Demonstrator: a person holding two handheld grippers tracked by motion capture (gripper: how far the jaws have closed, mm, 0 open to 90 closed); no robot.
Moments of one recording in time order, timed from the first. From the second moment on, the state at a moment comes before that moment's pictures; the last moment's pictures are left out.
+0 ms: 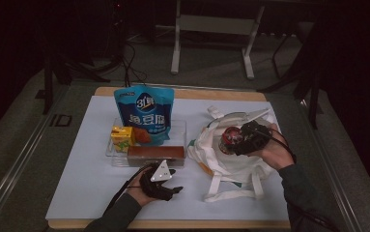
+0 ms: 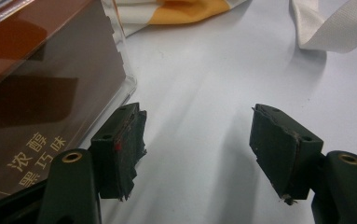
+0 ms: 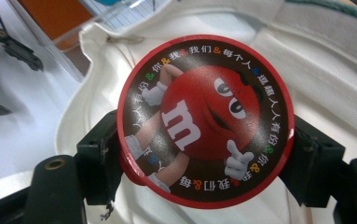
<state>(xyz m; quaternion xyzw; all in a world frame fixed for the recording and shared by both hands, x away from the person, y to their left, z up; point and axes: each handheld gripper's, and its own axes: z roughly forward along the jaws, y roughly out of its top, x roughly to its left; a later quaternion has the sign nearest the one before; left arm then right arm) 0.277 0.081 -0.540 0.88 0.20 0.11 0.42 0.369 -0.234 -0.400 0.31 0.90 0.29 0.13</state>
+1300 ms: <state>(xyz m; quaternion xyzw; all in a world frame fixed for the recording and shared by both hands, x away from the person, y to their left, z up) 0.277 0.081 -0.540 0.88 0.20 0.11 0.42 0.368 -0.183 -0.366 0.25 0.91 0.32 0.12</state>
